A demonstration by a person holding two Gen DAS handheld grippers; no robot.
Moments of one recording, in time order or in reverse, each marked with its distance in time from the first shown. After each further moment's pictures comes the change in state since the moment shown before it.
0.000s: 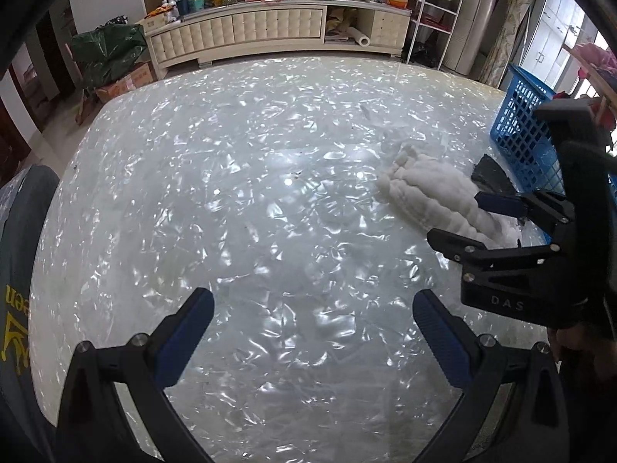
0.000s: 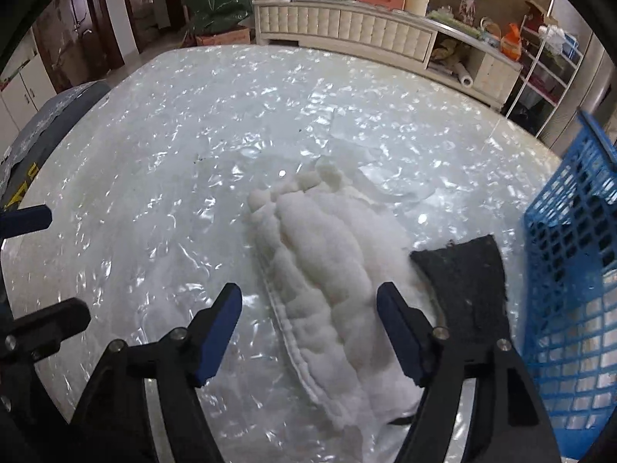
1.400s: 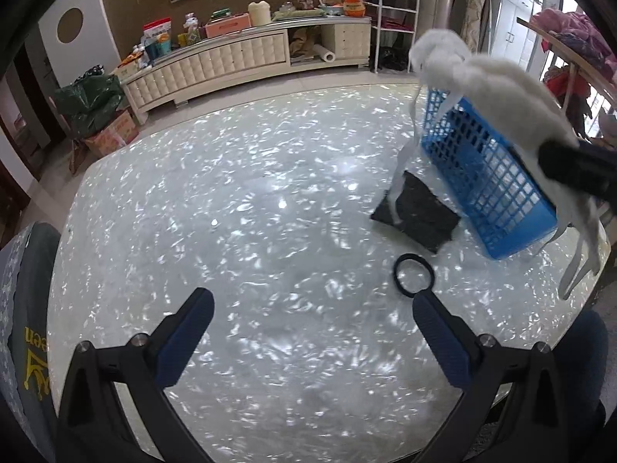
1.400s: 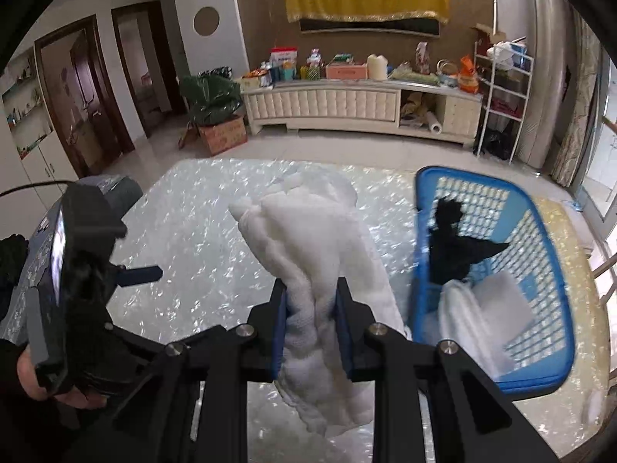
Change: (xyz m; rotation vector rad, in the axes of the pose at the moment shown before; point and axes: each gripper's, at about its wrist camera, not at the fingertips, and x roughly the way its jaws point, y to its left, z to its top) left arm -0.047 -0.110 0.021 0.141 -0.066 0.007; right arm -0.175 -0.074 -0.041 0.127 -0.306 0.054
